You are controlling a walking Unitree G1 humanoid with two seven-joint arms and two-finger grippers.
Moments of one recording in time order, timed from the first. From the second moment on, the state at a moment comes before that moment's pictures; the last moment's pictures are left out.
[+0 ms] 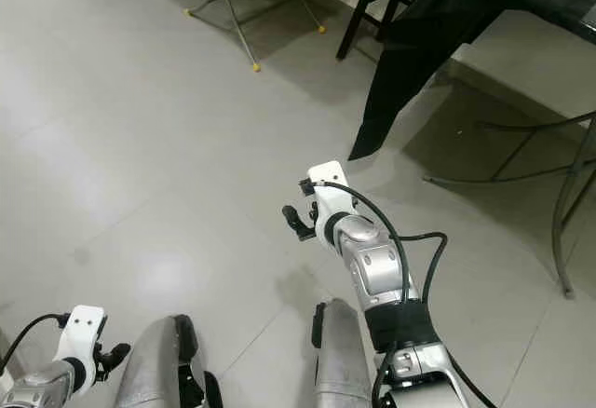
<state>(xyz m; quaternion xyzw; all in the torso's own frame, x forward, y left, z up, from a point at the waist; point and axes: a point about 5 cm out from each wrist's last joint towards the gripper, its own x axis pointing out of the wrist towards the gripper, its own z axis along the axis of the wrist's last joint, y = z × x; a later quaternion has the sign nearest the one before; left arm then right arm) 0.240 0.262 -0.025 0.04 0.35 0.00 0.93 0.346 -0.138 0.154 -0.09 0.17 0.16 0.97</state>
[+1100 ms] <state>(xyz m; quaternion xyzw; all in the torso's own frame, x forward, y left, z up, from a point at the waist) 0.188 0.265 -0.061 0.06 0.49 0.00 0.87 0.358 -0.156 0.161 -0.10 0.21 0.17 0.96</state>
